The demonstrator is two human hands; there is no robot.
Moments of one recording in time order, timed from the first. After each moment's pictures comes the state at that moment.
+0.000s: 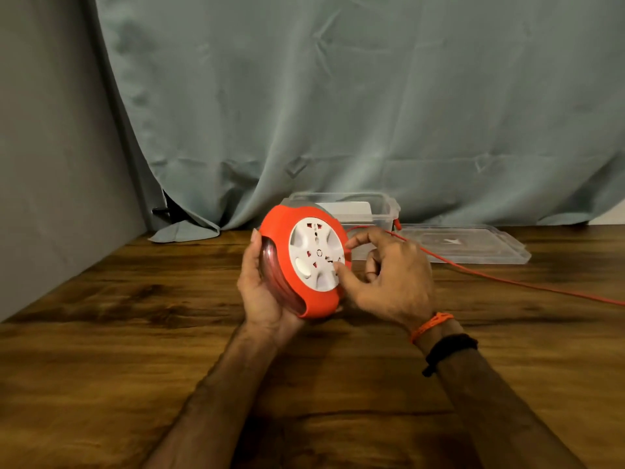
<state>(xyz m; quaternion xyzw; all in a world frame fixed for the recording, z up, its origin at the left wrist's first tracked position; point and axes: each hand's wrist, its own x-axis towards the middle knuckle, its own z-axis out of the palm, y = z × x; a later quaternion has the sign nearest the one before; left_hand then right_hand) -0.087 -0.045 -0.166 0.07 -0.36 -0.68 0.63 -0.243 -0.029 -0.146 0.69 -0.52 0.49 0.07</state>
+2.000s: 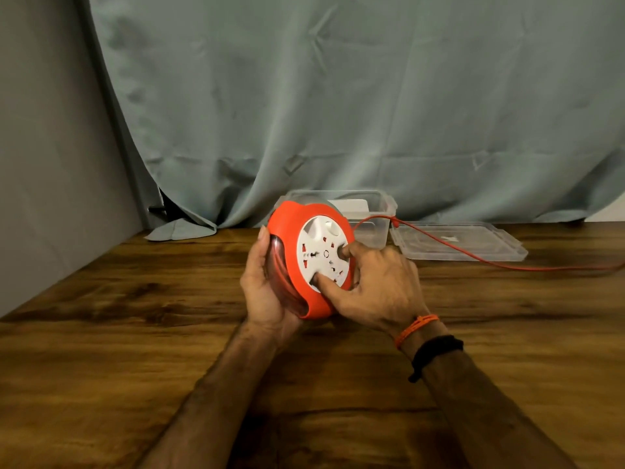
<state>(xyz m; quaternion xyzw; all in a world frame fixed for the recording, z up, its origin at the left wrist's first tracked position) -0.091 -0.043 -0.167 0.11 -0.38 -0.67 0.63 -0.232 -0.027 -0.155 0.70 -0.57 0.41 0.13</state>
